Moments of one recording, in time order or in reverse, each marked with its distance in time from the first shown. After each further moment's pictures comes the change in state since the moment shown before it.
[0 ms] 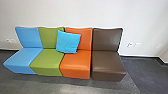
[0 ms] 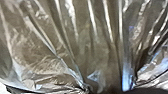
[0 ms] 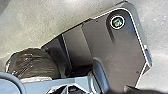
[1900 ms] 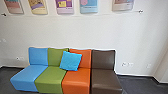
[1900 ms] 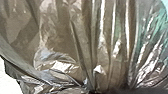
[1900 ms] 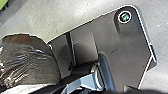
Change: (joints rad) left arm 0.051 0.077 -0.108 0.001 0.018 0.077; right arm -0.122 0.212 -0.247 -0.010 0.003 -0.008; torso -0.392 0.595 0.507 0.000
